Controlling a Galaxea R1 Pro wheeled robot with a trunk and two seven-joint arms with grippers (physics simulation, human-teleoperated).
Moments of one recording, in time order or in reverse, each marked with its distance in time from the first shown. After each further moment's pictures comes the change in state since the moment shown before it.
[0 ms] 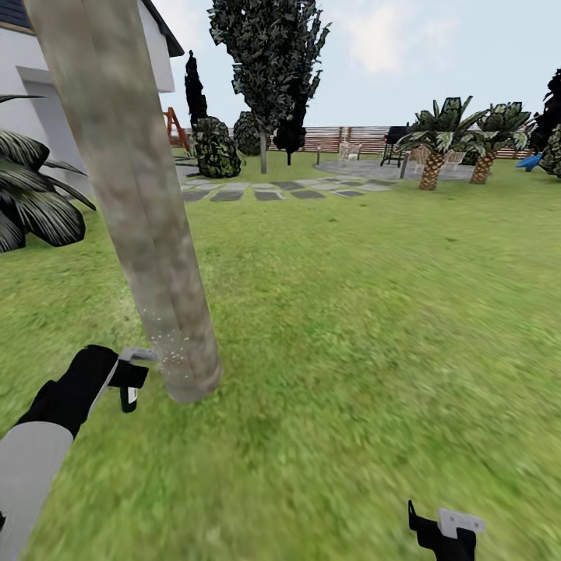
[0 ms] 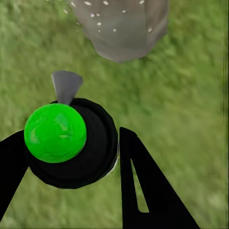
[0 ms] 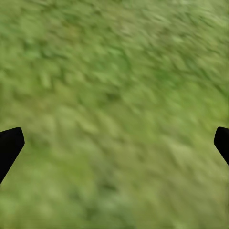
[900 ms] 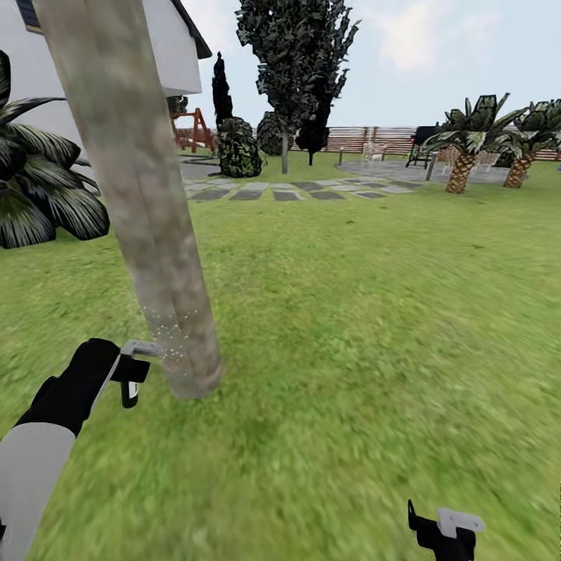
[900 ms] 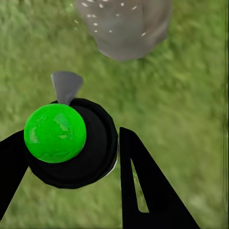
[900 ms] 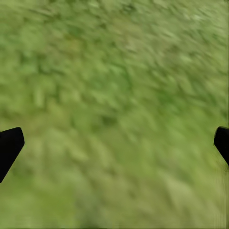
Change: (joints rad) left arm 0.012 -0.014 0.003 -0.105 -0.008 0.088 0.013; right arm 0.000 0.001 0.000 -0.002 0.000 0.000 0.000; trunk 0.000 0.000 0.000
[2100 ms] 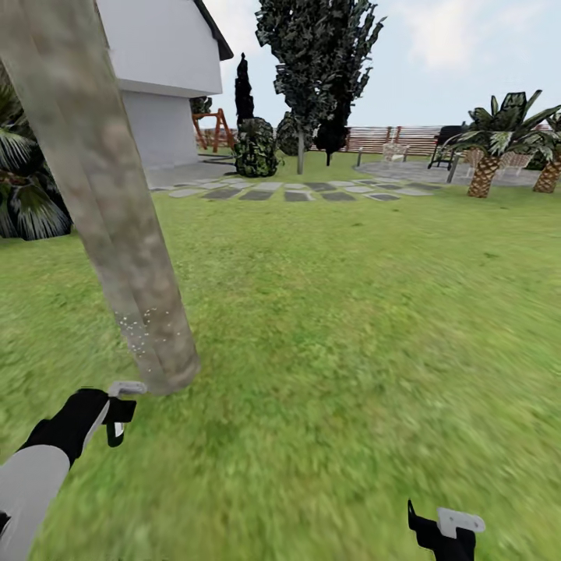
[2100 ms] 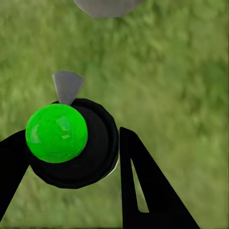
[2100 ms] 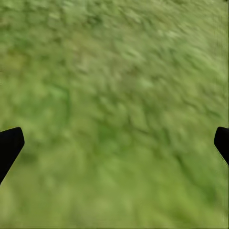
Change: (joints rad) left arm 0.034 0.001 0.132 0.409 0.022 -0.385 0.143; right arm 0.000 0.000 0.000 0.001 0.000 0.000 0.000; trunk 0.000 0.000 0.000
